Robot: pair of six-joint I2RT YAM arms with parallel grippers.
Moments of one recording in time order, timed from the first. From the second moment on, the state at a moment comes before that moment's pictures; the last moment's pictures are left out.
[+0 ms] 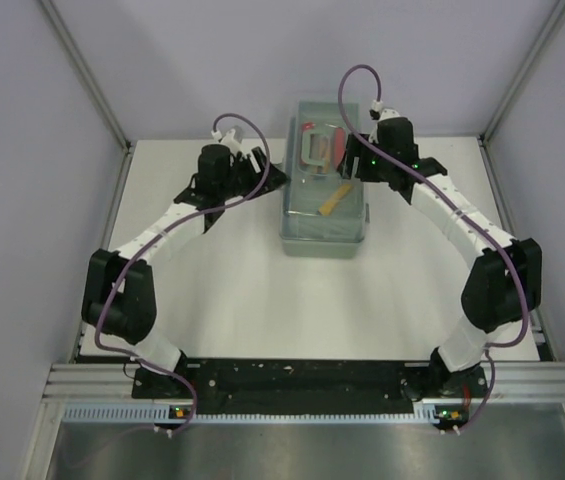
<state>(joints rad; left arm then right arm) -0.35 1.61 1.18 0.07 0.36 -0.70 0.36 1.65 1.48 -0.38 -0.03 0.34</state>
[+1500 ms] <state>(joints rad) -0.23 1.34 0.94 -0.08 0.32 -0.77 0.43 1.33 1.15 -0.37 0.01 0.38</state>
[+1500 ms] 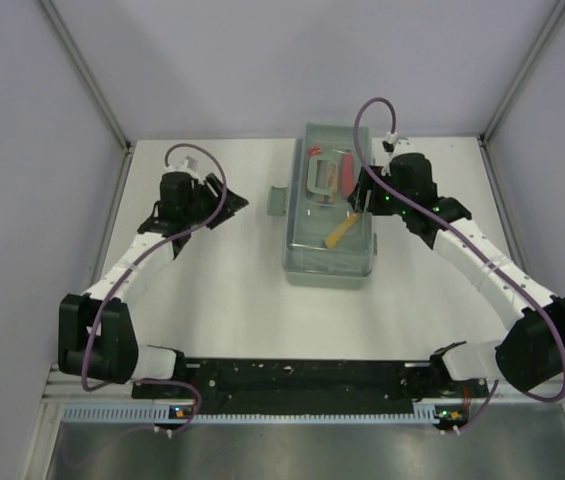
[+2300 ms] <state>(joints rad) -0.16 1.95 0.97 0.49 0.68 -1.09 0.43 1.27 1.15 -0.39 0.01 0.36</state>
